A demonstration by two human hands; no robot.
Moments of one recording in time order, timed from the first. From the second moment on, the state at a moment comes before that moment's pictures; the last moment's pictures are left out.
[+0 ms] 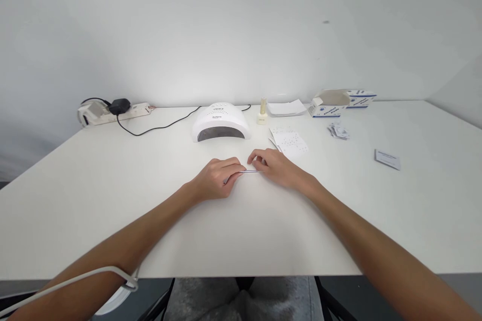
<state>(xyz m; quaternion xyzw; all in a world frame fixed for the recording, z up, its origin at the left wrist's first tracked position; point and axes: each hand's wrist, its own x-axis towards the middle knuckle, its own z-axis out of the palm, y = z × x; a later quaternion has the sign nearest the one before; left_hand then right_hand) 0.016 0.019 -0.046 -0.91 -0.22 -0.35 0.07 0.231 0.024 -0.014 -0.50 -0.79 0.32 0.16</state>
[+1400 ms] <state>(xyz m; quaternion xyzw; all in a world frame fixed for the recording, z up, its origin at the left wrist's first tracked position) 0.016 0.019 -0.047 -0.91 -0.22 -0.34 0.06 0.231 0.023 -0.014 -0.50 -0.79 0.32 0.17</state>
